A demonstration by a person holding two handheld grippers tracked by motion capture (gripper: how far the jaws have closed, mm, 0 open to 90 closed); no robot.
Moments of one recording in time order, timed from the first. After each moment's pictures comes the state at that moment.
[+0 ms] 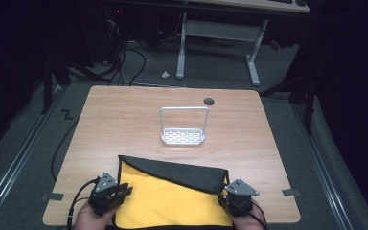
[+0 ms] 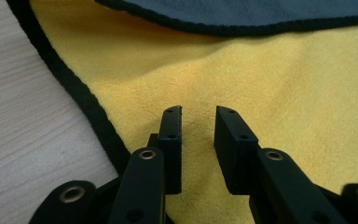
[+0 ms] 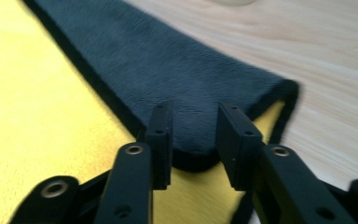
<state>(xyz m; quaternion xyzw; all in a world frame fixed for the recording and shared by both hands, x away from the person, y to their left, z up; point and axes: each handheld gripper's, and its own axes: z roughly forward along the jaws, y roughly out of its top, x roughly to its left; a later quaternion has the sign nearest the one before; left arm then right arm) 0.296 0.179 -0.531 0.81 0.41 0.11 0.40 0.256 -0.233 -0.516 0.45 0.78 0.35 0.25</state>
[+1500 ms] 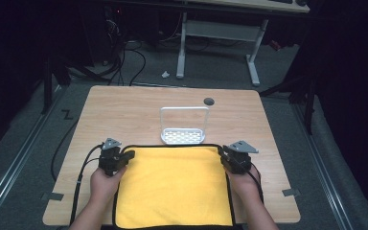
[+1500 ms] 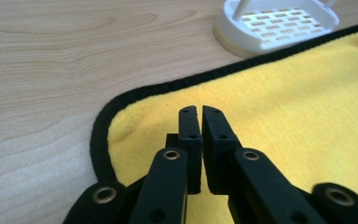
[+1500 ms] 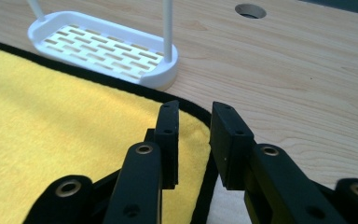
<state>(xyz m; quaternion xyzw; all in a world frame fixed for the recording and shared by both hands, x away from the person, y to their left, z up) 0.394 0.169 -0.515 0.76 0.47 0.11 0.43 0.362 -0.251 -0.492 0.49 0.74 0.36 0.29</state>
